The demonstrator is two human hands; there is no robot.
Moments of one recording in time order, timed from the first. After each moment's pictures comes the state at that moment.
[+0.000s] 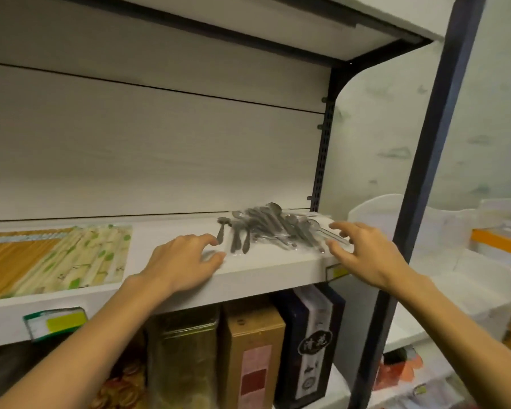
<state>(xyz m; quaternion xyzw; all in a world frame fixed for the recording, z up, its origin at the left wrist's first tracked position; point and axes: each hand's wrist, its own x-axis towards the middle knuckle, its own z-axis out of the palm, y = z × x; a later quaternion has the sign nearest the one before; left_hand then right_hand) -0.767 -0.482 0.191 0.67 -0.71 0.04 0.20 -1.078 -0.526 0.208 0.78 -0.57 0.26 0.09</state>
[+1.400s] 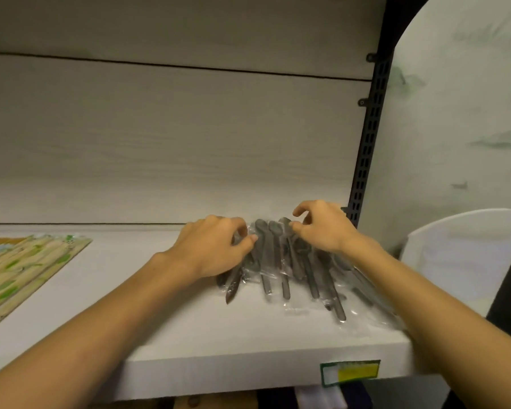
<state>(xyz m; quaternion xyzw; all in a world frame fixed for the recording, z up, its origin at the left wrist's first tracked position) -0.843 -0.656 0.210 0.70 -0.67 0.12 0.19 -1.035 -0.775 0.224 0.86 -0.45 0.24 -0.08</state>
